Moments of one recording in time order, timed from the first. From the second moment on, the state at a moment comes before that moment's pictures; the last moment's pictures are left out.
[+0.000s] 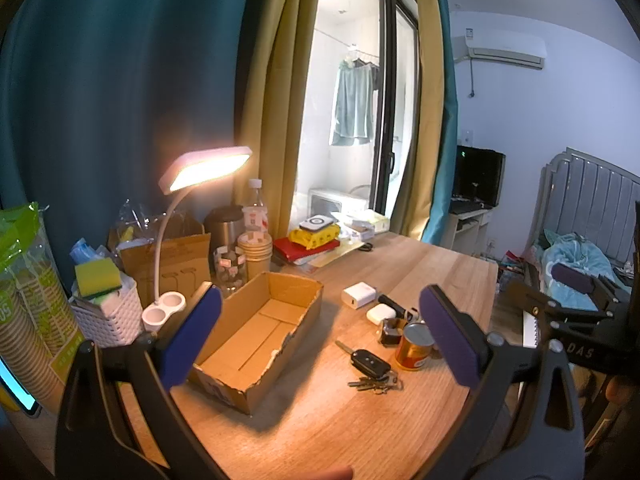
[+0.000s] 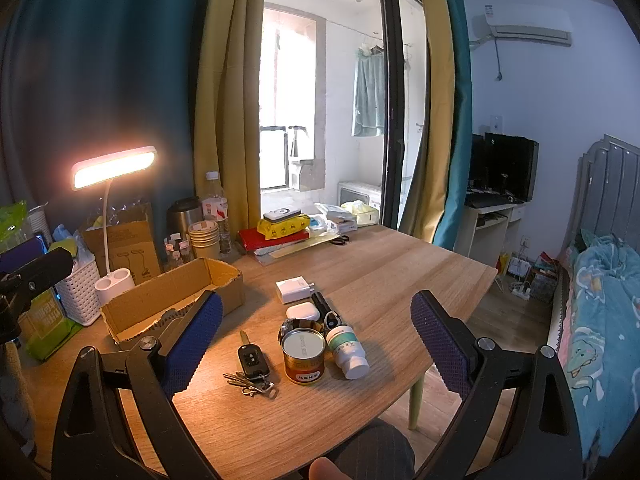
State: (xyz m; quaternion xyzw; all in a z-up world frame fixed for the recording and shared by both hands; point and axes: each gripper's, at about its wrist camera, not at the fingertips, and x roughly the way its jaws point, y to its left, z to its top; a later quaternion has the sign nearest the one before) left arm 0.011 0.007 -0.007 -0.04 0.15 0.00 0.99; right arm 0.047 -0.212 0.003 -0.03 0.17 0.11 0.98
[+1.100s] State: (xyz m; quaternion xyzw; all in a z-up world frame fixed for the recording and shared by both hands) left arm 0.015 0.008 -0.006 -0.04 0.15 0.00 0.99; right arm 0.047 -0.210 0.005 -0.03 0.17 0.11 0.98
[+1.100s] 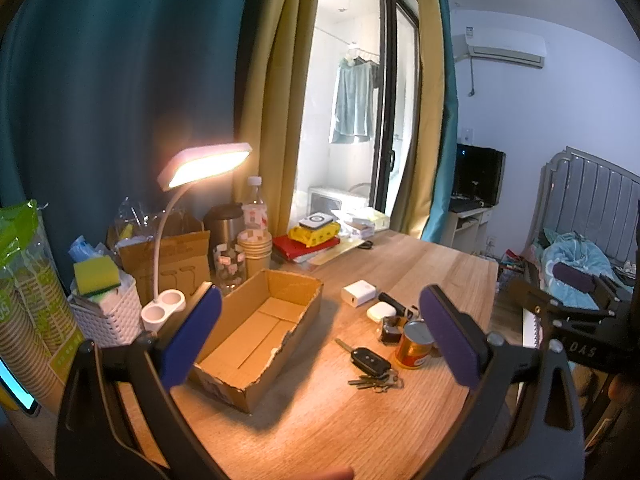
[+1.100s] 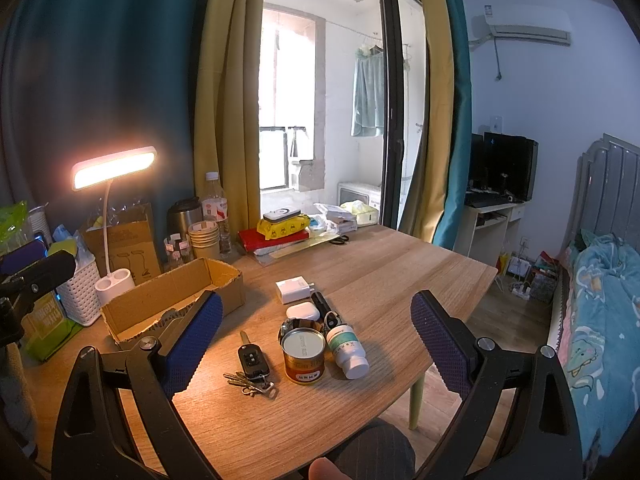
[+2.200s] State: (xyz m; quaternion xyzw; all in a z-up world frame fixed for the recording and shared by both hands) left arm 0.149 0.096 -0.101 0.00 0.32 0.08 0.94; right arm 0.140 -0.212 -0.044 -0.04 0.24 0.14 0.96
